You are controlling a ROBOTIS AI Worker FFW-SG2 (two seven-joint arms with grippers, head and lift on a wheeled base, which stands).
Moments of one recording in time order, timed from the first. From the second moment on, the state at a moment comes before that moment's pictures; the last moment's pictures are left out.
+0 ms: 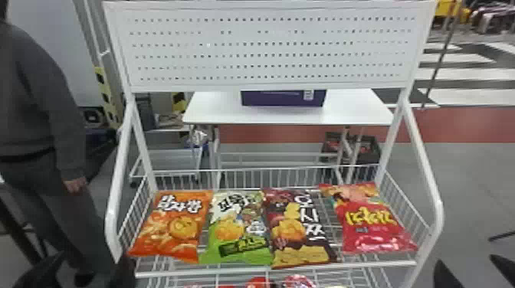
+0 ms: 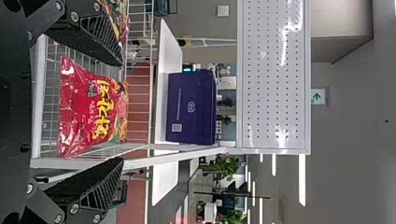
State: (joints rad) left arm 0.86 0.24 0.06 -2.39 0.19 -0.08 0.14; right arm 0.85 -0.43 -0.17 -2.31 -0.39 -0.09 -0.04
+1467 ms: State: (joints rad) left arm 0.87 0.24 0.03 -2.39 0.15 -0.09 0.14; right arm 0.02 -0.39 0.15 -1.57 -0.38 0.17 -0.02
